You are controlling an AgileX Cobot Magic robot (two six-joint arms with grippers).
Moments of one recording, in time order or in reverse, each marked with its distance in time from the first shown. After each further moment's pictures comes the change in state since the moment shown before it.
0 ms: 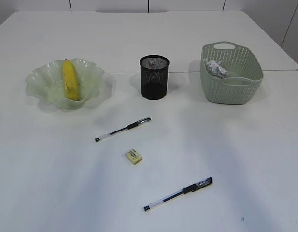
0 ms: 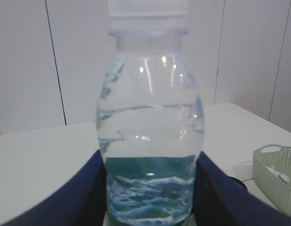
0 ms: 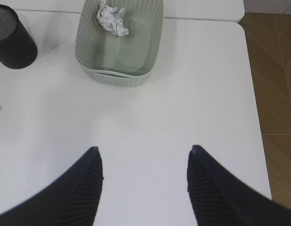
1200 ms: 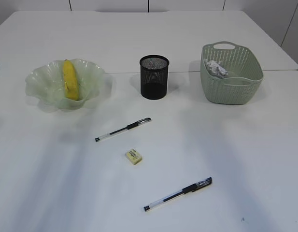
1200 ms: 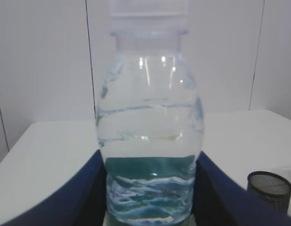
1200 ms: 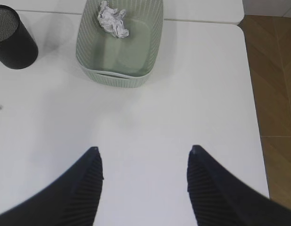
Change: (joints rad) left arm 0.000 0.083 0.318 -0.049 -0.476 0.000; right arm 0.000 -0.007 0.000 0.000 0.000 -0.008
